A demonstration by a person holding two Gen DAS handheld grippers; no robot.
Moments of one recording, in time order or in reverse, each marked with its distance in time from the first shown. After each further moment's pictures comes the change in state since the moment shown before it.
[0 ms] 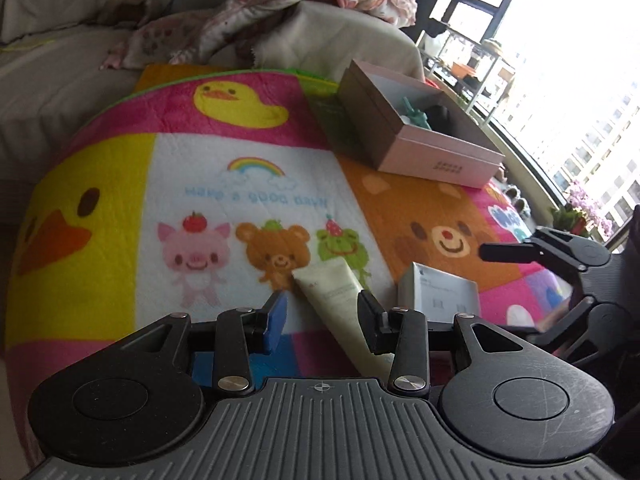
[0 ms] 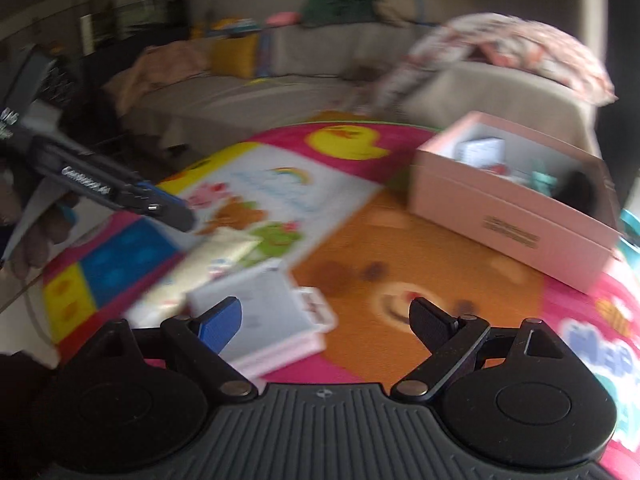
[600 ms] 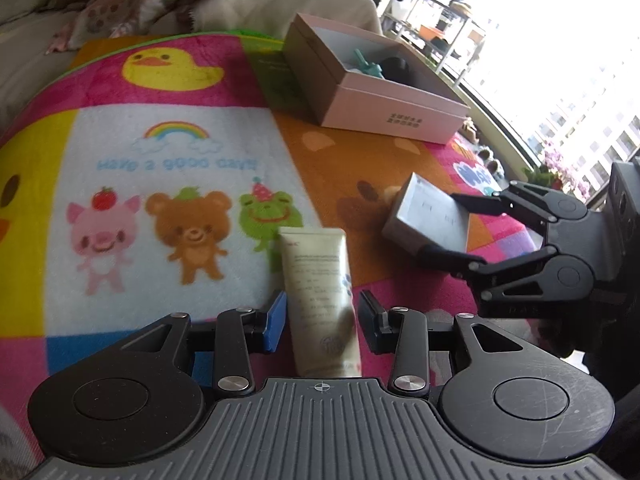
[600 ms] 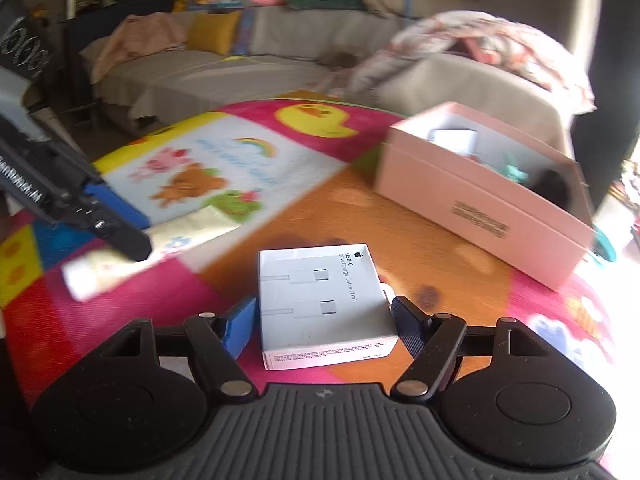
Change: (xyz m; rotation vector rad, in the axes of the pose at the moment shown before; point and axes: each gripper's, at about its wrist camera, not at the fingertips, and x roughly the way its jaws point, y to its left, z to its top) left arm 0.041 -0.042 -0.004 0.080 0.100 -0.066; right arm 0.009 -0.017 -0.012 -0.034 0.045 -0.184
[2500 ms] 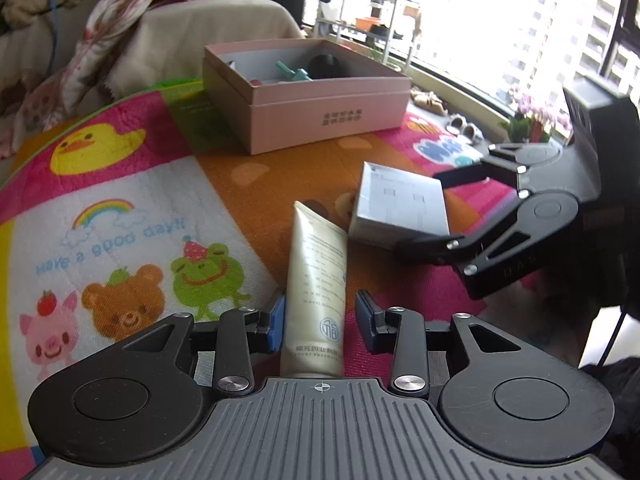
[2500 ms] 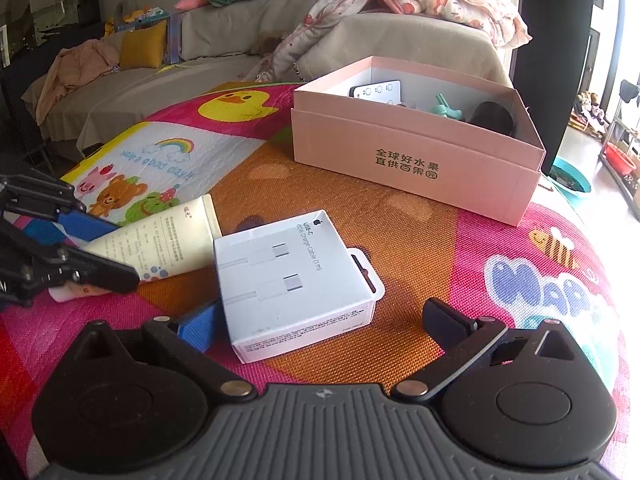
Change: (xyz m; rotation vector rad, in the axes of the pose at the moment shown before) left arm 0.029 -0.044 0.002 0.321 -0.068 0.028; right arm 0.018 -0.031 -0.013 0.204 0.040 -0.068
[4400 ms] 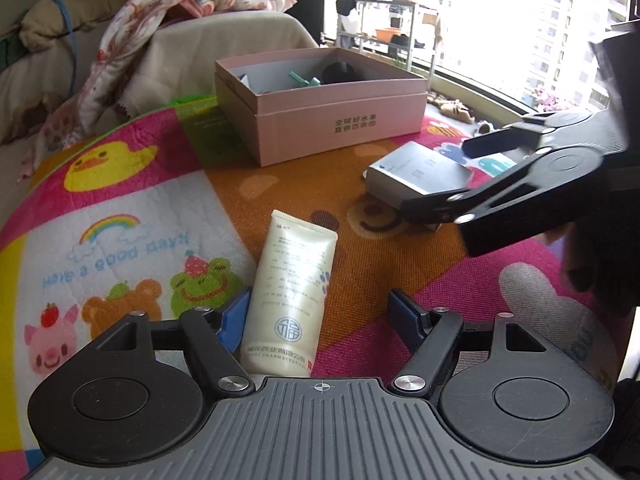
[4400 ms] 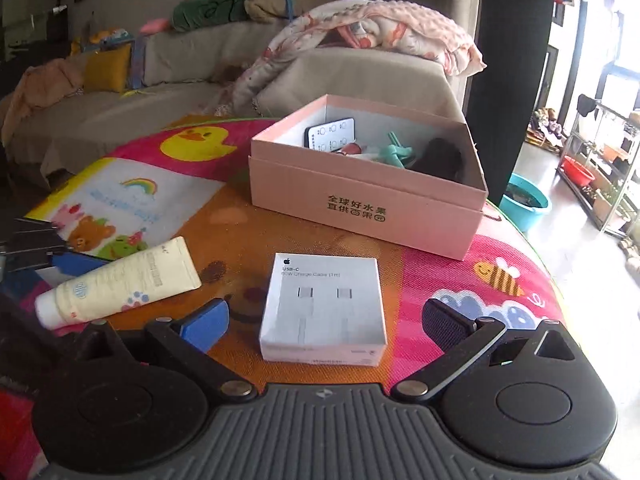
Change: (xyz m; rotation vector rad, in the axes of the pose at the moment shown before) left arm 0.014 -0.011 -0.003 -0.002 -0.047 0.098; right arm -0.011 0.000 0.018 0.029 -0.067 -0.150
